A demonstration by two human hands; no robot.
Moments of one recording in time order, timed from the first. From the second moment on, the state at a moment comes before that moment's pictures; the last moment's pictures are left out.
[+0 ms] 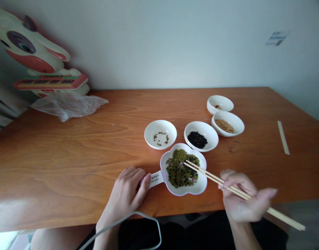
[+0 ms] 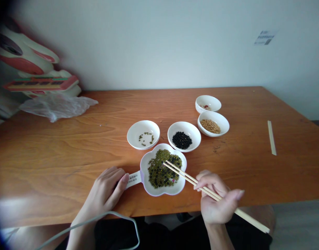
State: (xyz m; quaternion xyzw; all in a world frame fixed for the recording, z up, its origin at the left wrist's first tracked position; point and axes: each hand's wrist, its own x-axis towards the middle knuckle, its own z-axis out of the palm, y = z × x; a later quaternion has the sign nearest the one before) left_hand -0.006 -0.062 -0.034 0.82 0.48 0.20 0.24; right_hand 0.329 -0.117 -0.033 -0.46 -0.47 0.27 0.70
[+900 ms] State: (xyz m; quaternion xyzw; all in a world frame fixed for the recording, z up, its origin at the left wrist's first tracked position) left_hand 0.000 -0.061 -0.027 0.82 0.50 0.20 0.22; right_hand 0.394 -0.043 0.077 -0.53 -0.59 0.25 0.55
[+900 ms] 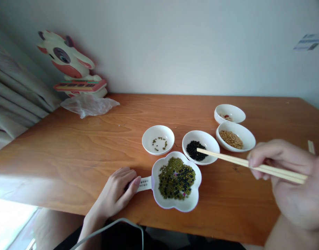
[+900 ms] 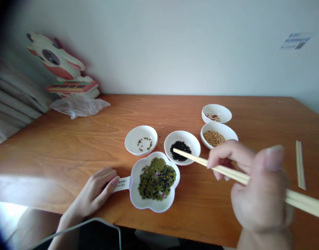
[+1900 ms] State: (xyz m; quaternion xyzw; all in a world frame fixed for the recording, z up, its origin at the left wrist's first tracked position) left_hand 0.001 -0.061 -0.026 0.80 0.52 0.21 0.21; right_hand 0.366 -0.045 0.024 -0.39 -0.77 0.38 0.34
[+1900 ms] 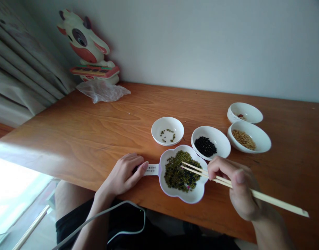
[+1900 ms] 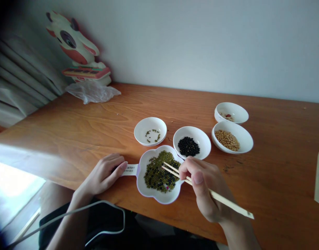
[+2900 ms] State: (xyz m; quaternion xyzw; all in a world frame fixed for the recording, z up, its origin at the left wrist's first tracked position) left_hand 0.001 -0.060 -0.027 0.80 0.51 0.21 0.22; right_hand 0.370 -0.045 0.018 -0.36 -0.77 0.39 0.35
